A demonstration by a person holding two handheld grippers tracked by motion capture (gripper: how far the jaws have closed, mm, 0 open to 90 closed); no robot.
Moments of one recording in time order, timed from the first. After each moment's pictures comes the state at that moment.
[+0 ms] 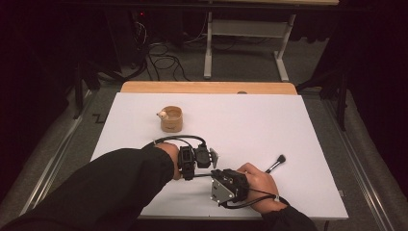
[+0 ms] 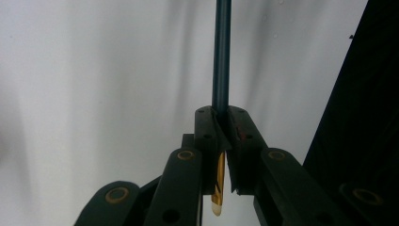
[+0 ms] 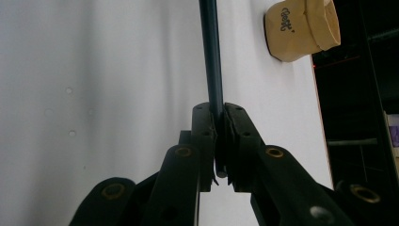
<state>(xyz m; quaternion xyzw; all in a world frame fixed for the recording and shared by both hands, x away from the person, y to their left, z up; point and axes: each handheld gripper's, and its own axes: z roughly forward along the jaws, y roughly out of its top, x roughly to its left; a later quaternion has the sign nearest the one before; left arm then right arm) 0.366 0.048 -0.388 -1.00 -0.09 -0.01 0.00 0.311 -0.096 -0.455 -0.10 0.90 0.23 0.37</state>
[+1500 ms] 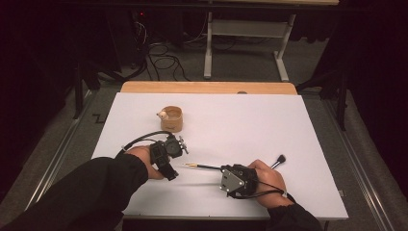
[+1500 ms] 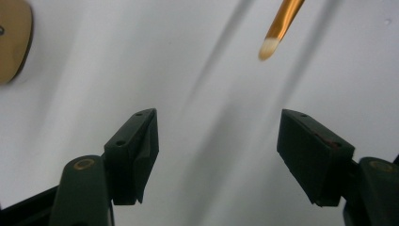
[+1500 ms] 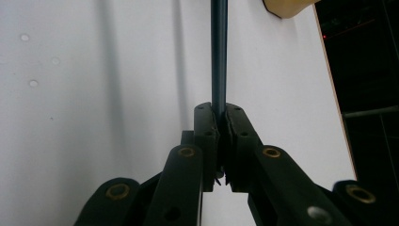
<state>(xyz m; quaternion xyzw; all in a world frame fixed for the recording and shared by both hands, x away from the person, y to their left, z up) 0.380 0.129 -0.410 -0.96 -0.24 -0.06 -0.10 0.331 -0.121 -0.457 -0.04 0.91 0.22 0.35</state>
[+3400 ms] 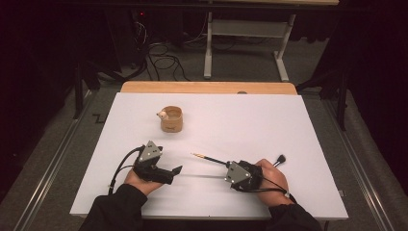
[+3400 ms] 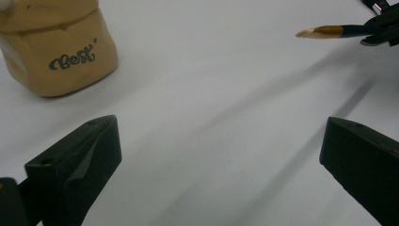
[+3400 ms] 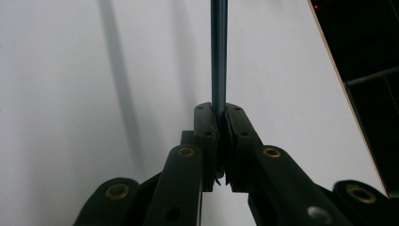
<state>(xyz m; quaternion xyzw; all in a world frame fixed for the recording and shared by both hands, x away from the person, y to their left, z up) 0.353 0.181 -0.477 -0.80 -0.36 -0.17 -0.45 0.342 -0.134 -0.464 0.05 0.91 0.24 0.34</state>
